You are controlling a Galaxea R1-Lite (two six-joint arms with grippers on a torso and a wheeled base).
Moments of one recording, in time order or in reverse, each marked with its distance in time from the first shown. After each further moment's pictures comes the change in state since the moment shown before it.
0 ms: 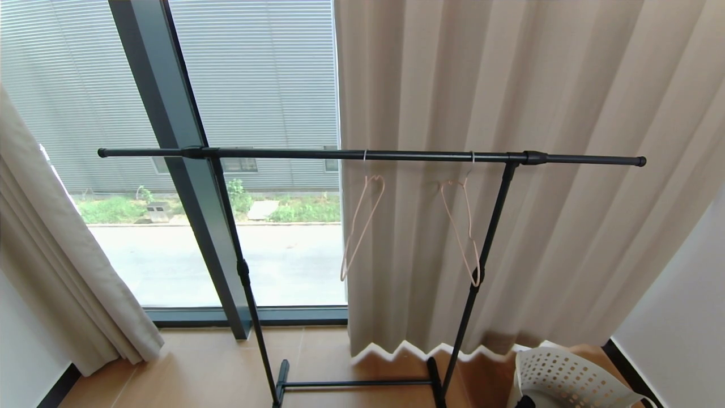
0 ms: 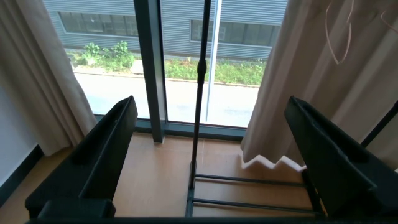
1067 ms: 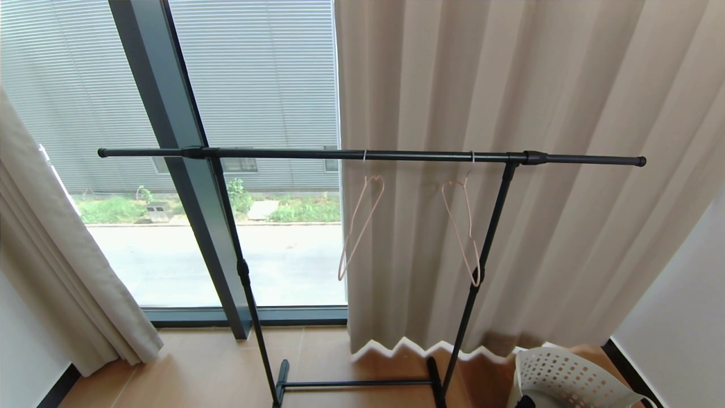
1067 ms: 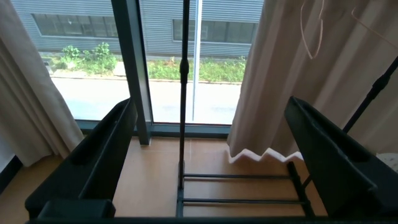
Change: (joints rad) left arm 0.000 0.000 -0.006 0.006 -0.086 -0.006; right arm 0.000 0.000 0.000 0.003 0.001 -0.003
